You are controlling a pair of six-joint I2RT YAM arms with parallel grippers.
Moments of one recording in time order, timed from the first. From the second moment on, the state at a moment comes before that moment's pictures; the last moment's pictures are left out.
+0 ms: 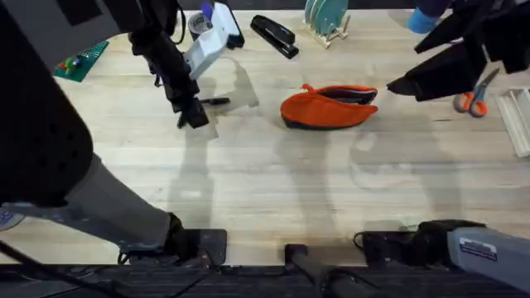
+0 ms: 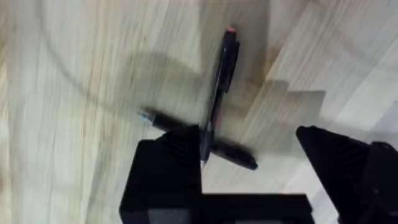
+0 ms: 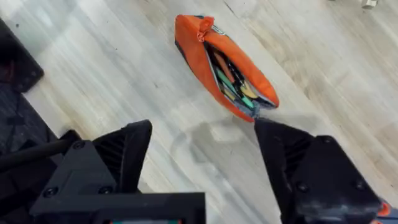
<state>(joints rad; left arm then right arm) 0.02 1.79 1.31 -1.05 0.12 1.22 0.03 1.33 1.61 -1.47 -0.47 -0.71</state>
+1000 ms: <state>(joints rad) 0.02 1.91 1.34 -0.99 0.11 1.31 0.03 1.33 1.61 -1.50 -0.47 -0.71</state>
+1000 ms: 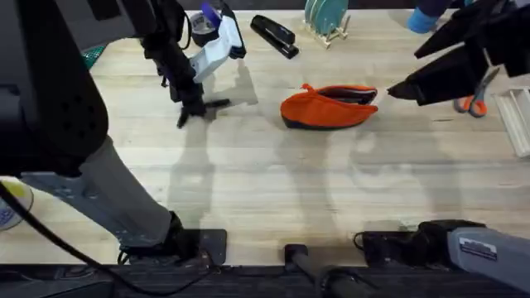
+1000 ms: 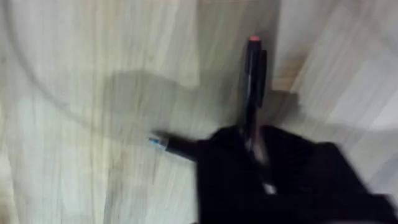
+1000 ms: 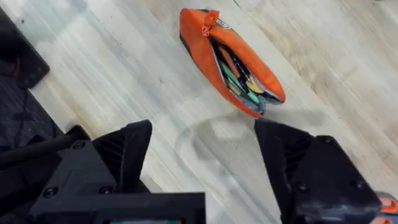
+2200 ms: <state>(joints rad) 0.00 1.94 1.64 -1.18 0.18 1.27 0.03 1.33 1.61 -1.50 -0.47 -0.71</state>
